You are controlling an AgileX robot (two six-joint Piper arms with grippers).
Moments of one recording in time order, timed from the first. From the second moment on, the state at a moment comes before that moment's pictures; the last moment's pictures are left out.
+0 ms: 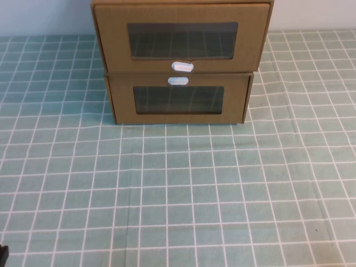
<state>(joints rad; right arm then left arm) 0.19 -0.01 0.02 0.06 0.41 0.06 -0.20 -0.01 0.03 0.10 0.39 0.08</state>
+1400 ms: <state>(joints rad) 0.19 -0.01 0.02 0.06 0.08 0.06 -0.20 -0.01 0.03 0.08 -0.05 0.03</state>
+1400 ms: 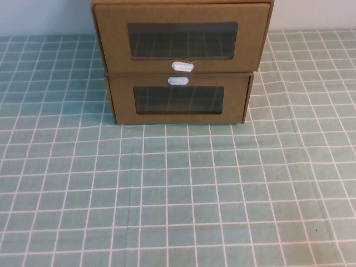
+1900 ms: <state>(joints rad) 0.19 -0.01 0.02 0.06 -0.56 0.06 -0.20 -0.01 0.03 0.08 -0.49 0.03</state>
